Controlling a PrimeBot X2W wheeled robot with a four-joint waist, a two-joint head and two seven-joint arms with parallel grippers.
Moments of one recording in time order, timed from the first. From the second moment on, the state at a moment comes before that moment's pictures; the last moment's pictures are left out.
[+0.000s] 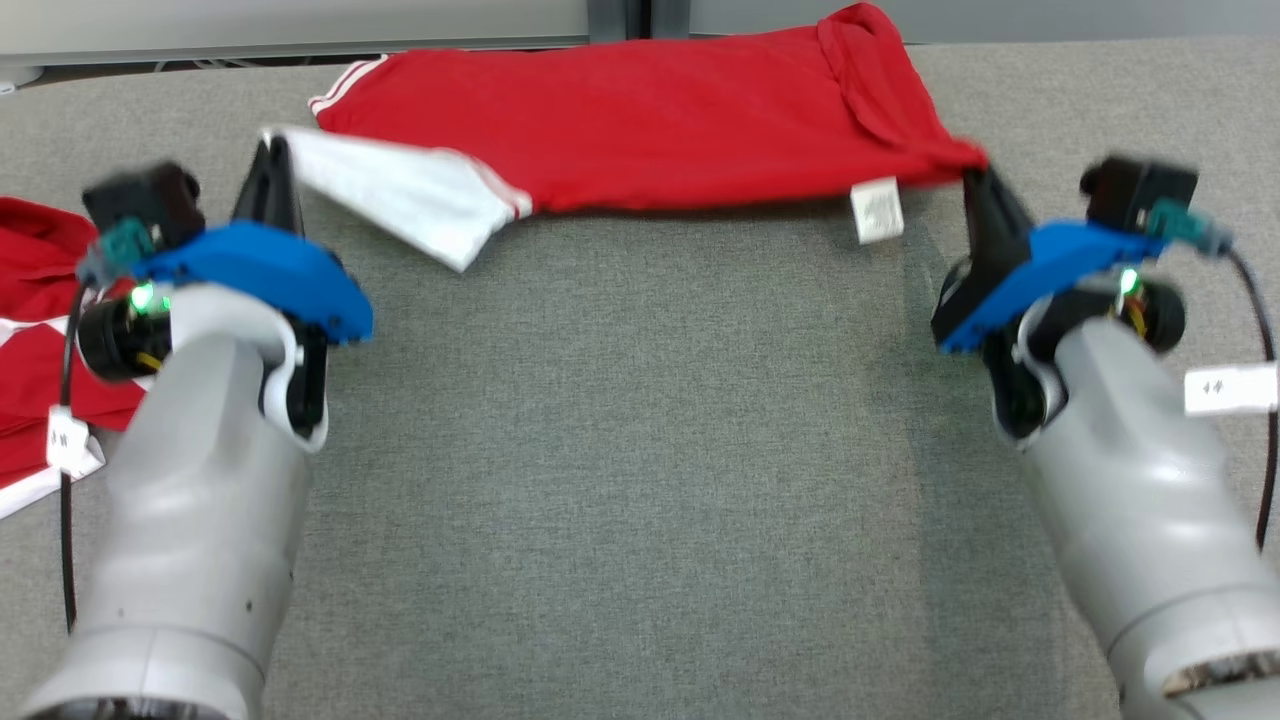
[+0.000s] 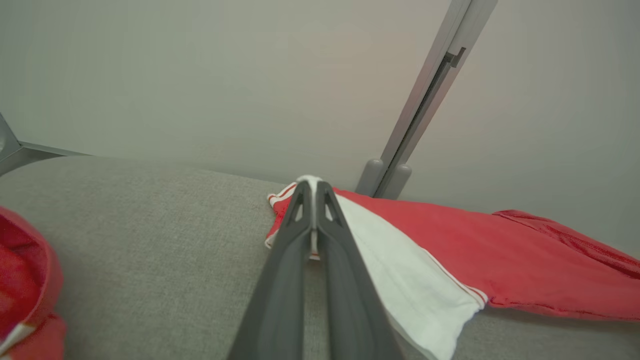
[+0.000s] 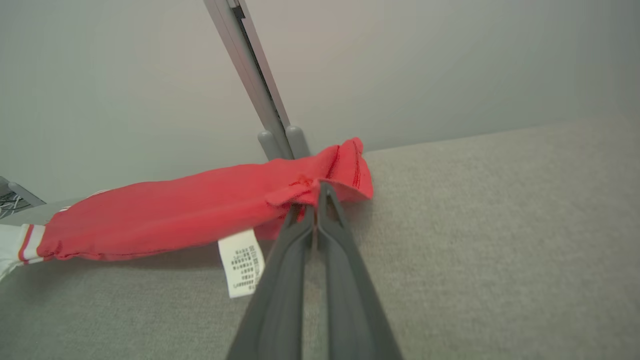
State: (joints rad) left arm -0.96 0.14 -0.19 1.11 -0.48 -0.09 -0.26; right arm -0.98 -0.10 0.10 1.11 0.38 0.13 -0.23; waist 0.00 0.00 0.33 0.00
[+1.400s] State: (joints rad) left arm 0.30 0.15 -0.07 -0.24 -0.40 0.10 0.16; right arm 0.26 -0.06 -0.13 -0.06 0.35 0.13 0.20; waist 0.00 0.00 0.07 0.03
